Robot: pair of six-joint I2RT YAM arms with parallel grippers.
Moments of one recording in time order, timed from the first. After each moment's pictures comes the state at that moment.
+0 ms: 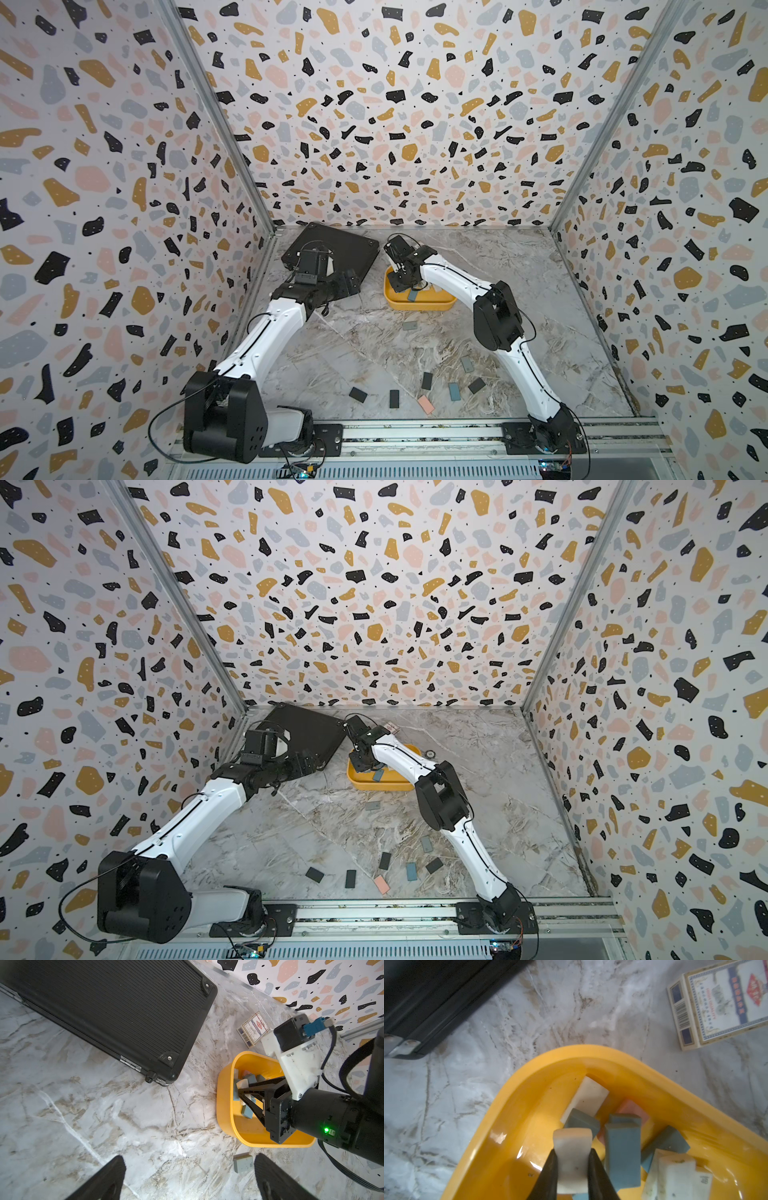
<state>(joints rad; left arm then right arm) -0.16 1.32 1.00 -0.50 0.17 -0.42 0.74 2.45 2.23 -0.90 0.09 0.18</state>
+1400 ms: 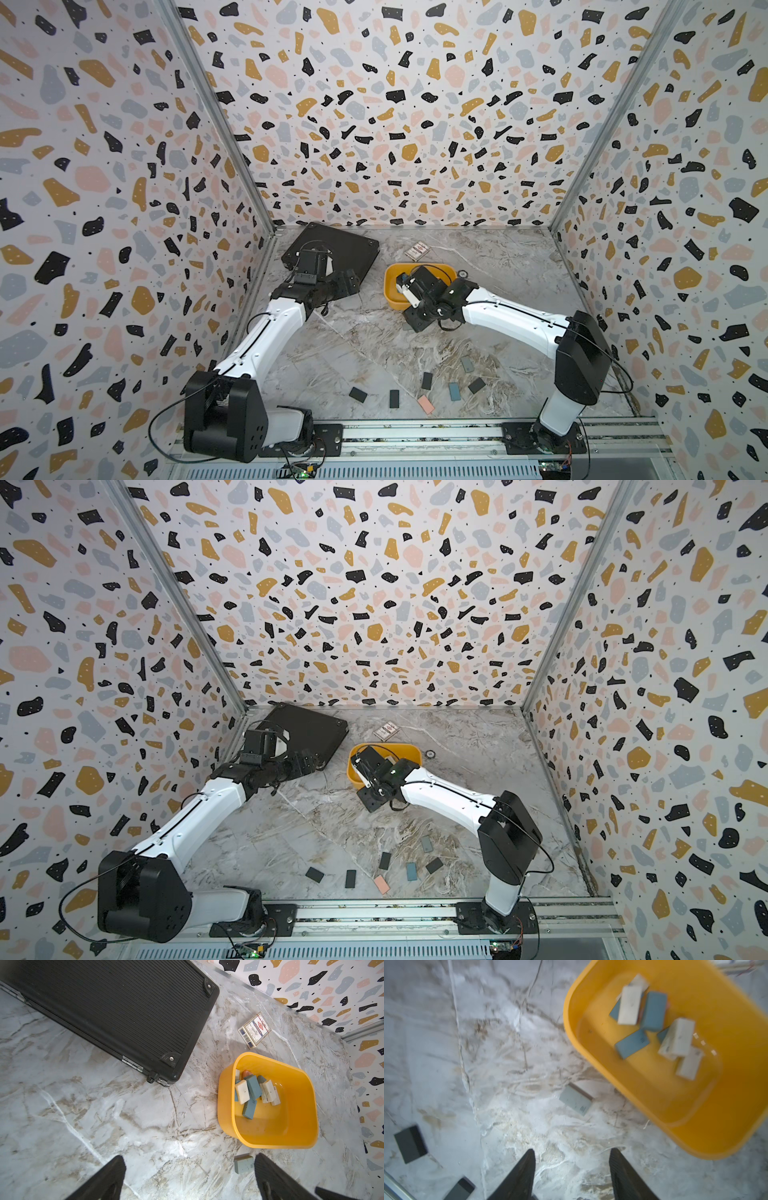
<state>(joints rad) -0.16 1.32 1.00 -0.50 0.18 -0.42 0.92 1.74 1.36 -0.73 0.08 0.15</state>
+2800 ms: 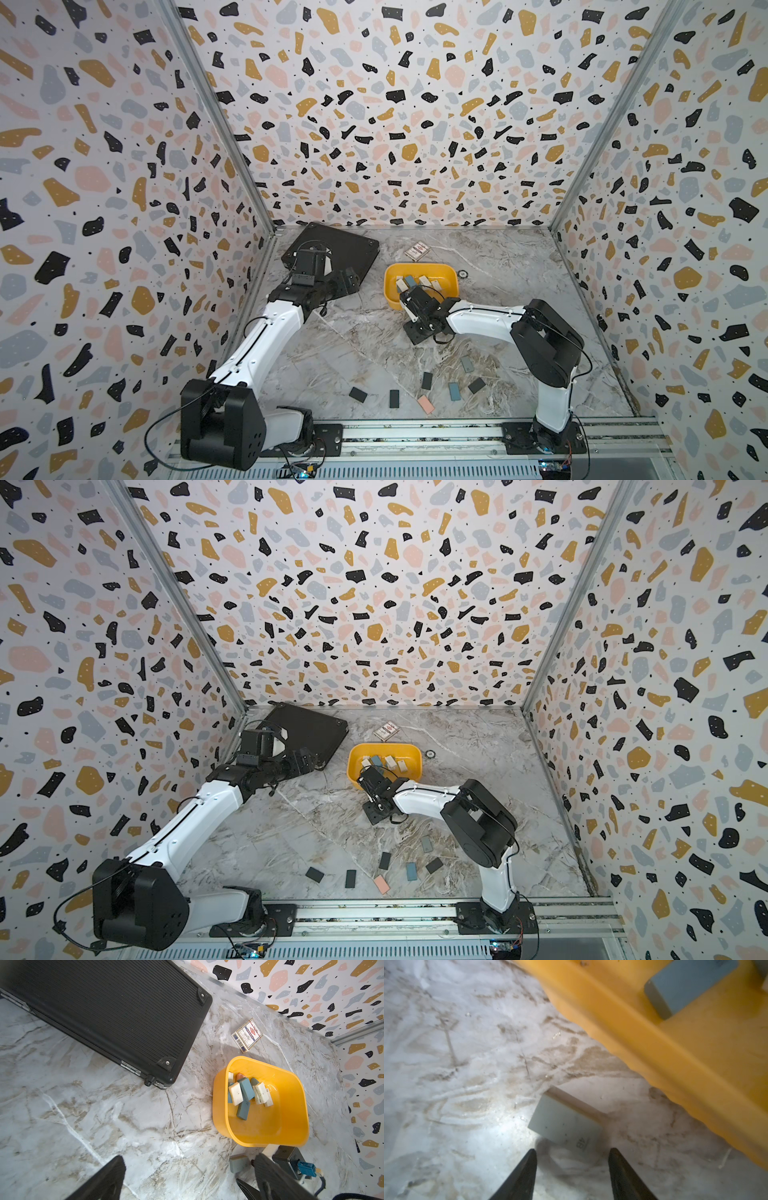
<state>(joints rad) -0.16 1.29 1.00 -0.50 0.18 -0.43 0.88 1.91 1.21 -0.42 0.03 0.25</state>
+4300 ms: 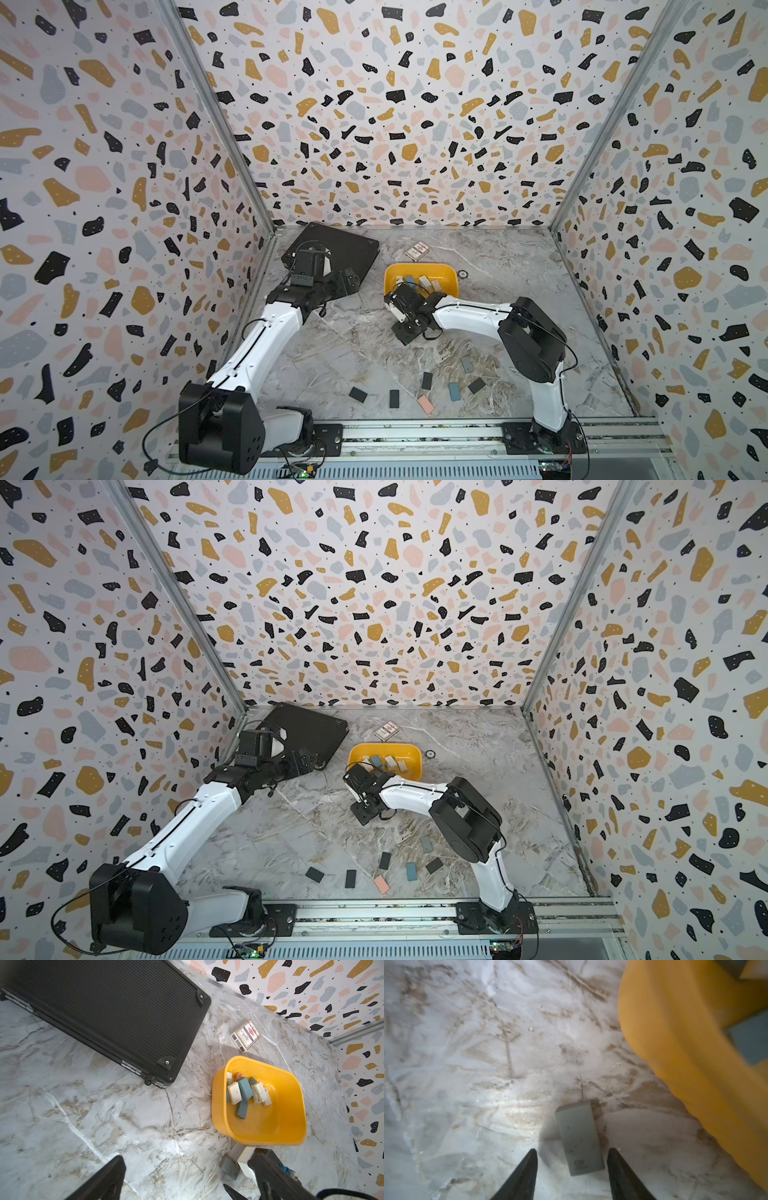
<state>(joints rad) -0.16 1.27 1.00 -0.51 0.18 -0.43 0.92 2.02 1.39 -0.55 0.00 0.15</state>
